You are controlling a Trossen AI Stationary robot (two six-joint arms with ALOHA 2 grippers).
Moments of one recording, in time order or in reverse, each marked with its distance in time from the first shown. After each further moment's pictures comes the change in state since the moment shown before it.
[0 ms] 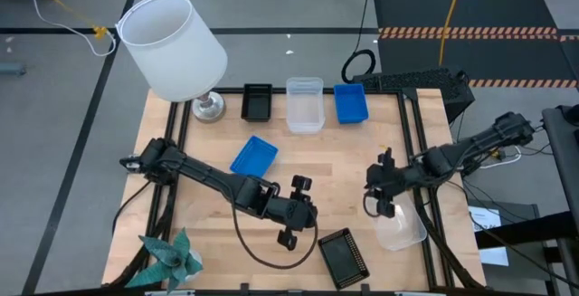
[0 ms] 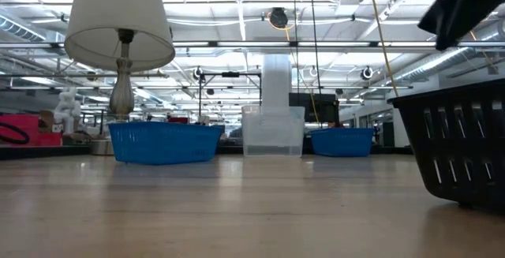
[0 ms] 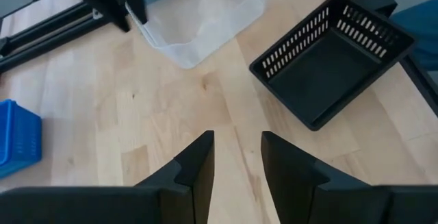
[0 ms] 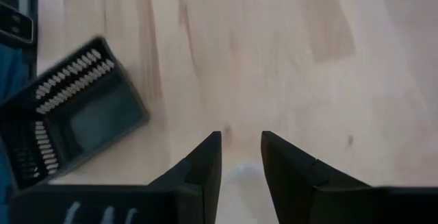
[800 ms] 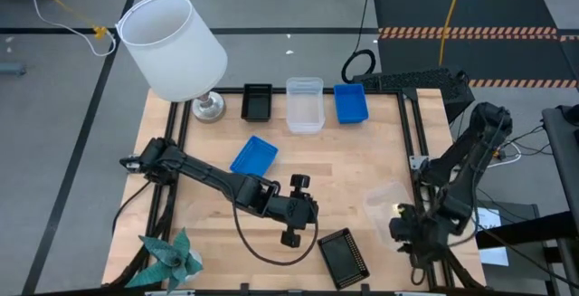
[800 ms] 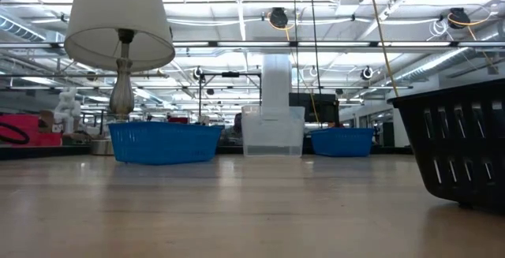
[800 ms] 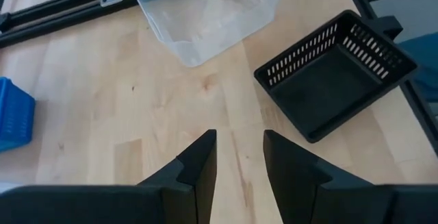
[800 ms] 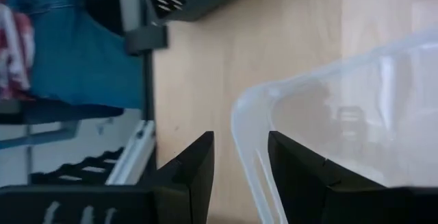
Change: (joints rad) left arm 0.006 0.000 0.000 0.014 0.000 -0.114; right arm 0.640 0.190 0.000 0.096 -0.067 0.509
